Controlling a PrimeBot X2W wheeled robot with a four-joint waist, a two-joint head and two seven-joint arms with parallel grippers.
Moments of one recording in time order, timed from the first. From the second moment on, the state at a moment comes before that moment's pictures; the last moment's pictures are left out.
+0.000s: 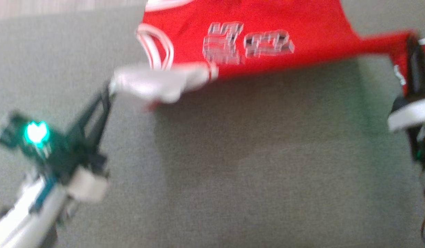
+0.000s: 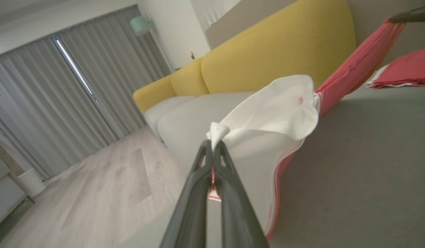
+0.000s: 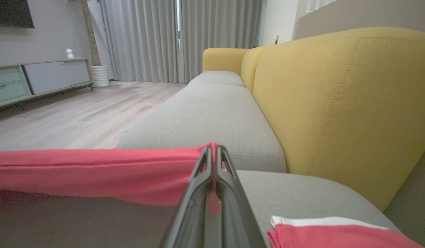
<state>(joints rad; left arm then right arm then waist) -0.49 0.63 -0.61 0.06 -0.27 0.08 -0.26 -0.55 -0.43 0.16 0.49 0.38 0.12 -0.26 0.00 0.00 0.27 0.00</state>
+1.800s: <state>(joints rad) -0.69 0.38 -0.65 0.50 -0.28 0.12 -0.25 -0.52 -0.27 0.09 0.59 0.31 0.12 -0.26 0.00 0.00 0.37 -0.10</state>
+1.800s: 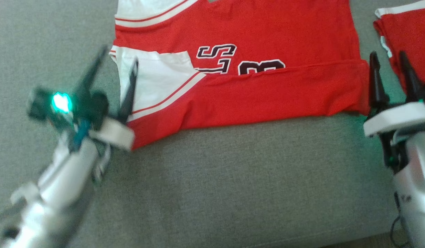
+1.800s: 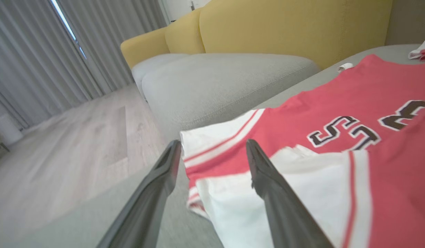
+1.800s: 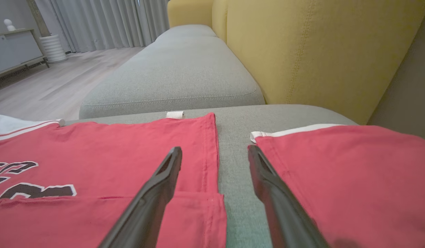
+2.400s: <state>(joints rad) -0.31 0.25 -0.54 0.54 -0.48 0.15 -0.19 -0.32 -0.20 0.06 0.54 0.30 0.12 -0.26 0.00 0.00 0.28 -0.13</state>
